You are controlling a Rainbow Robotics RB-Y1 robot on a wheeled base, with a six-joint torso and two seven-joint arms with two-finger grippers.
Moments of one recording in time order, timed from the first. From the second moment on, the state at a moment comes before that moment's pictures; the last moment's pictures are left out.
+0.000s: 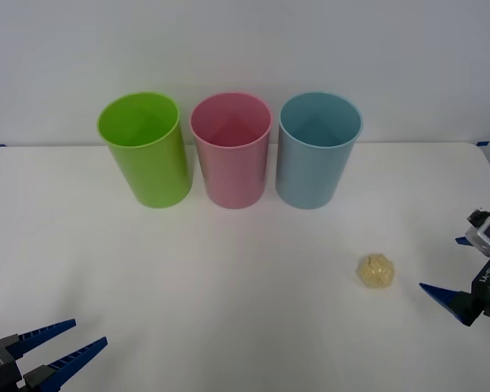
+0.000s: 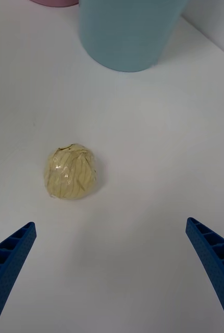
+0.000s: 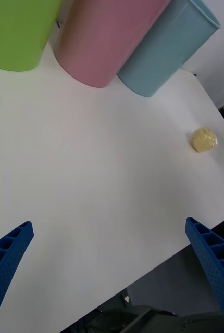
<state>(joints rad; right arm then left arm) 0.23 -0.56 -0.36 -2.17 2.12 -1.28 -0.73 0.63 0.39 0.42 -2.04 -1.39 -1.18 0.72</state>
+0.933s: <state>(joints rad) 0.07 -0.45 -0.21 -1.97 2.28 -1.28 -0.74 0.63 0.39 0.42 -2.04 -1.39 -1.18 0.72</state>
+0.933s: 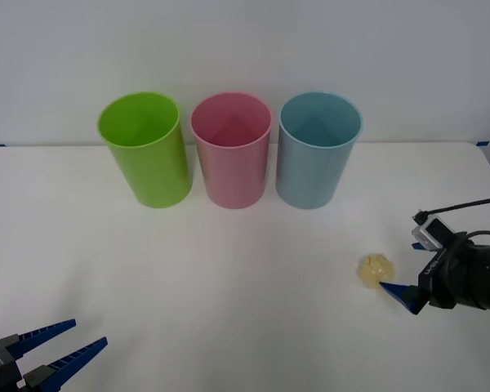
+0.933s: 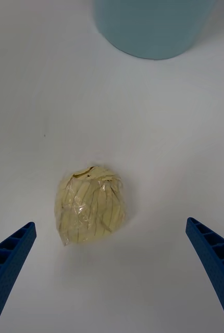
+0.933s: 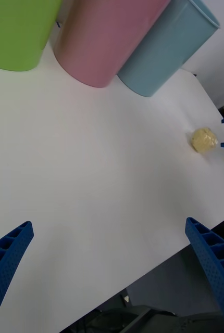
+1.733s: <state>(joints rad) 0.01 -0.44 -0.10 -1.82 2.33 -1.18 -0.73 0.63 0.39 0.42 -2.04 -1.39 -1.18 0.72</state>
